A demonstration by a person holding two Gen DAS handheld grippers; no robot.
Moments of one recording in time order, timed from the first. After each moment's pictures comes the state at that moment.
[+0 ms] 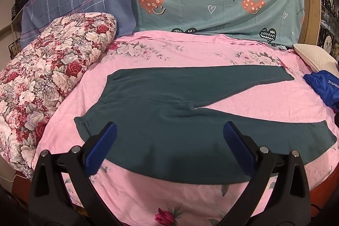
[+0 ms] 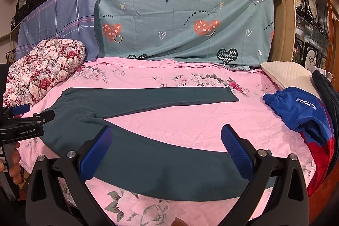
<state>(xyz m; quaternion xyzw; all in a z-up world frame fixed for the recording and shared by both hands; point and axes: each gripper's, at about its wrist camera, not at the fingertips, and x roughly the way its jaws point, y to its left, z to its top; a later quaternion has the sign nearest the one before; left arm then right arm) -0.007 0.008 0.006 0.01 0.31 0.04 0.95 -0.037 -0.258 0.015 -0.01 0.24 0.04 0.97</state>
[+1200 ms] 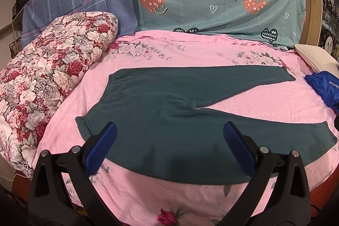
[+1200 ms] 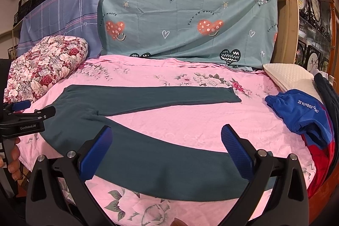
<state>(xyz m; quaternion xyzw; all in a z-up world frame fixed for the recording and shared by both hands) -0.008 0.015 0.002 0.00 0.31 0.04 0.95 -0.036 -0.253 0.016 -0.01 0.24 0.04 0.97</state>
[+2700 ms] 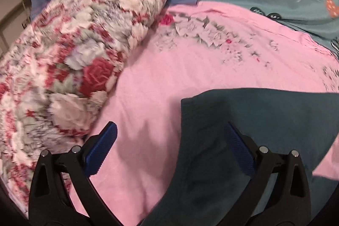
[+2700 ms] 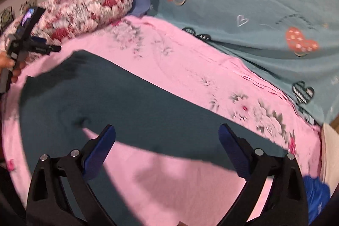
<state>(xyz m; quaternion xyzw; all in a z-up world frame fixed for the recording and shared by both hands) 0.224 0.217 -0.031 -0.03 0.44 0.15 0.89 0.229 -0.193 -0.002 -0.19 0.34 0.25 0.89</state>
